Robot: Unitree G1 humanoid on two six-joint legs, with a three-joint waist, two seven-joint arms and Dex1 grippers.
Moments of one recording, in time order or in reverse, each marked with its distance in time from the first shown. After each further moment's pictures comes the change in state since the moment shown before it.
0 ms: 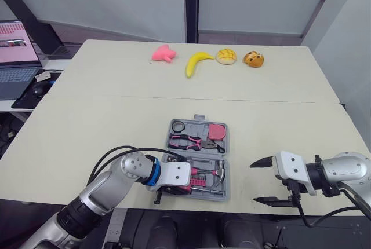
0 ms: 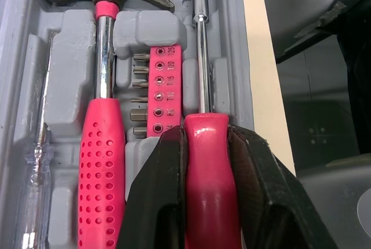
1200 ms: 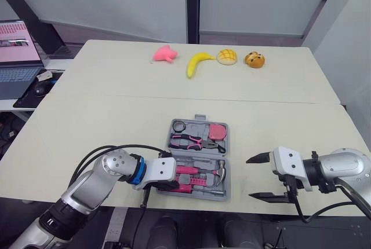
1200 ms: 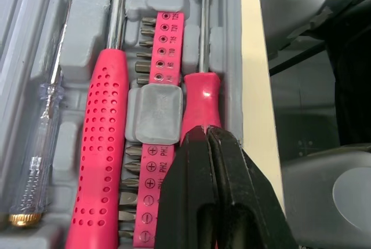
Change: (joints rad) left arm 0.057 0.072 0.112 0.064 -0.111 -0.078 -0.039; right arm -0.050 0.027 0.011 -0.009 0.018 0.027 -0.009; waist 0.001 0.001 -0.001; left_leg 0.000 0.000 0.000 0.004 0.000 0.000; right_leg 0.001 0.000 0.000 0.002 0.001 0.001
